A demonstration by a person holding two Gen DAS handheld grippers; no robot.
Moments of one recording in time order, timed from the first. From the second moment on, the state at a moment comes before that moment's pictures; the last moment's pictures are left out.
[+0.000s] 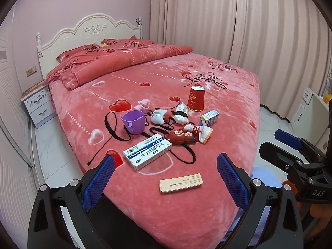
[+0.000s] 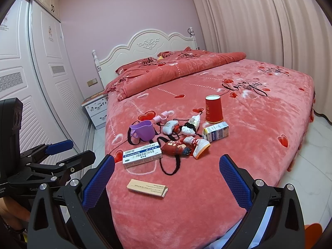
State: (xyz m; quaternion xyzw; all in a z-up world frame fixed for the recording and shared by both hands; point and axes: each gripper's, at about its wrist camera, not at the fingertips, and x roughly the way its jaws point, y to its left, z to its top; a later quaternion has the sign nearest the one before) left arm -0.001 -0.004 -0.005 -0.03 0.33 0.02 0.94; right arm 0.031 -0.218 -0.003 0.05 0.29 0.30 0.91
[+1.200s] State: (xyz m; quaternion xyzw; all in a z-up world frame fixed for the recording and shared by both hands) left arm -0.001 -0.002 -0.016 -0.02 0.34 0.02 0.94; right arm 0.034 -0.216 -0.008 0.06 0.30 0.30 0.91
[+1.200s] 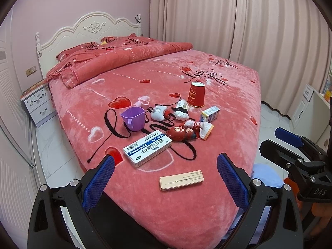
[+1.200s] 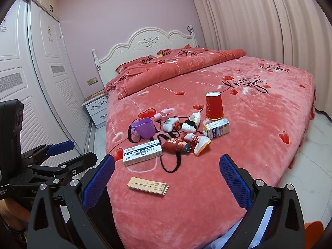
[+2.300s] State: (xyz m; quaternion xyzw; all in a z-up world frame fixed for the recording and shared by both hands) left arm 0.009 0.005 -0.030 -0.01 0.37 0.01 0.93; right arm 0.046 -0.203 -0.022 0.04 0.33 0.31 0.89
